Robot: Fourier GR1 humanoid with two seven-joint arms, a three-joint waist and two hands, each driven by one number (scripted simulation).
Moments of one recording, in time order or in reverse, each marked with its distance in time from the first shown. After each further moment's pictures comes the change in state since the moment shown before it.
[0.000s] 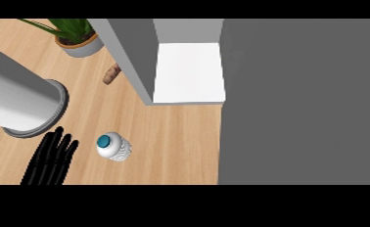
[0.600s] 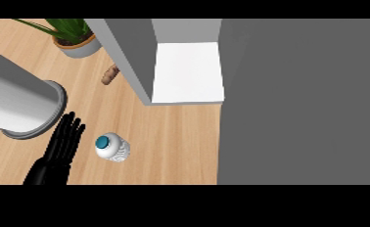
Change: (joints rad) left arm -0.162 -0.021 0.127 0.367 0.050 -0.072 -0.151; right arm 0.056 -0.009 -0.038 0.013 -0.045 0.056 -0.055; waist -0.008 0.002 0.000
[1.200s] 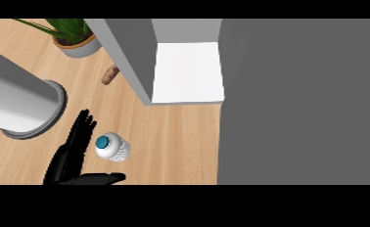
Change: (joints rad) left arm -0.146 -0.037 0.061 0.383 -0.002 -0.056 -0.139; right arm 0.078 -0.017 -0.027 0.005 -0.044 0.057 -0.061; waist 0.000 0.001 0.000
